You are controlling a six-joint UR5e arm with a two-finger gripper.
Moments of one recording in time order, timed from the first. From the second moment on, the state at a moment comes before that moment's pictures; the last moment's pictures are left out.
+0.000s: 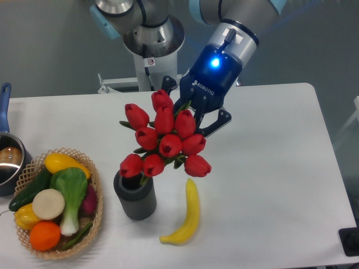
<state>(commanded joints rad) 2.64 -1.73 -1.60 -0.85 0.50 0.89</state>
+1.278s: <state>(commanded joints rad) 2.51 -1.76 -1.58 -0.83 0.51 0.86</state>
